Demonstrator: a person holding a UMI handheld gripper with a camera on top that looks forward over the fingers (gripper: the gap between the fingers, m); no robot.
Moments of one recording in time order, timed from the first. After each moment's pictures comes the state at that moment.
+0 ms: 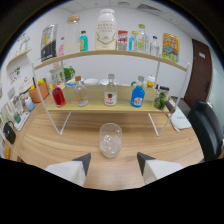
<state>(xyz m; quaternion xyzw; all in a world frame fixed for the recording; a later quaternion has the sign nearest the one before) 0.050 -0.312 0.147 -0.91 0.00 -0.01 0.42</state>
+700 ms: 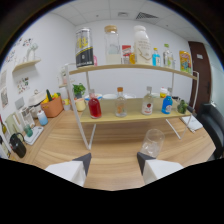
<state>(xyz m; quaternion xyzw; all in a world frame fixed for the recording) -0.084 -0.304 0.160 -0.86 0.01 0.03 0.51</state>
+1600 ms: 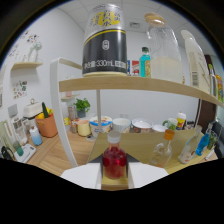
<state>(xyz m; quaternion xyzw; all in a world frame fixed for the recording) -0.146 -0.112 0.189 -0.81 -0.03 0.02 0.59</state>
